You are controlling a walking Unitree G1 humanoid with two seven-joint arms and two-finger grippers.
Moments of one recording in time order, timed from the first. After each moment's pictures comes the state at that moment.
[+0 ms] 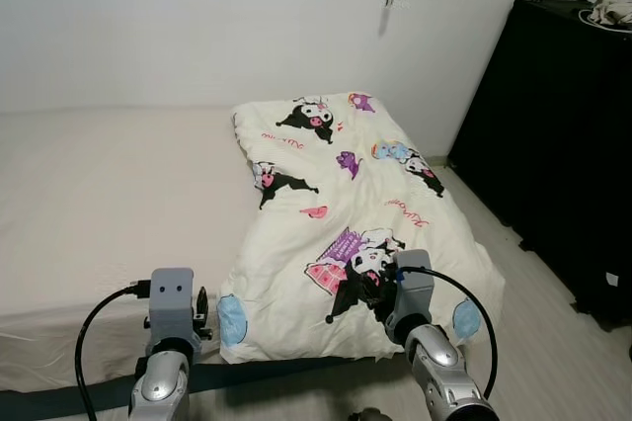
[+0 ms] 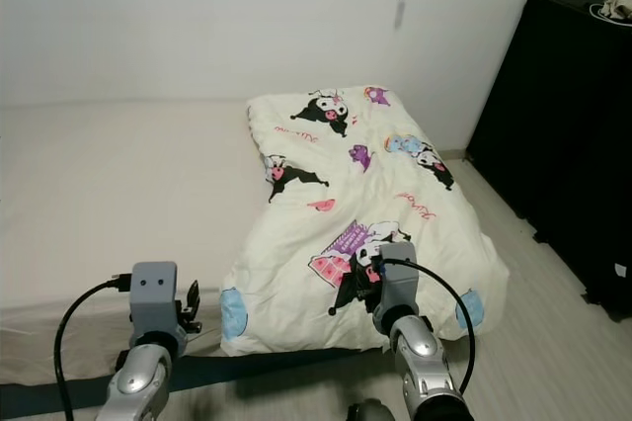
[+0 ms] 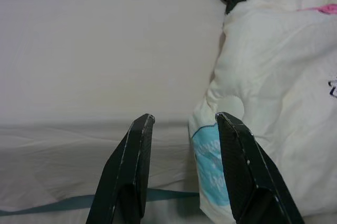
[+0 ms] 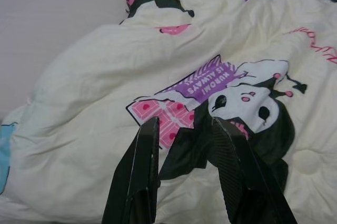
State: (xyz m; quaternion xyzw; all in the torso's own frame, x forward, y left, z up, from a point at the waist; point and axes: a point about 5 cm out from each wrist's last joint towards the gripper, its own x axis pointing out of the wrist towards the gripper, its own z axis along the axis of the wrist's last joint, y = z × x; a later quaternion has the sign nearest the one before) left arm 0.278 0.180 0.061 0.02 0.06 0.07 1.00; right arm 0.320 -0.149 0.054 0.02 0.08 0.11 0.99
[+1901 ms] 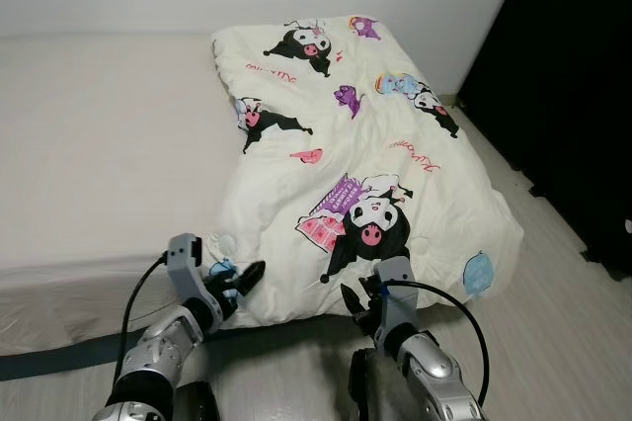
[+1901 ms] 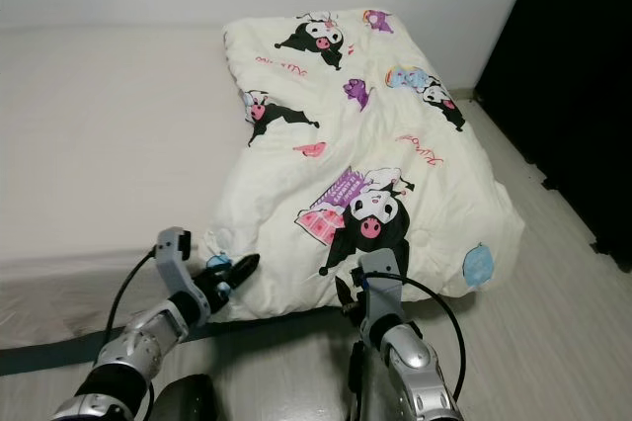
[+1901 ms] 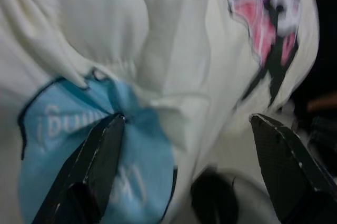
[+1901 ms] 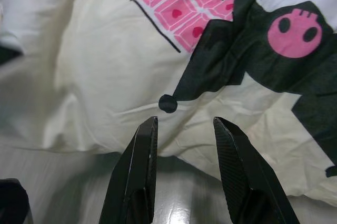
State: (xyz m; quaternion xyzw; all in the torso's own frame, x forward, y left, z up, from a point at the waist) left arm 0.327 0.154 0.053 -0.20 0.16 -0.23 0.94; right arm 0.299 -0.130 0.054 -0.01 0.08 0.19 0.98
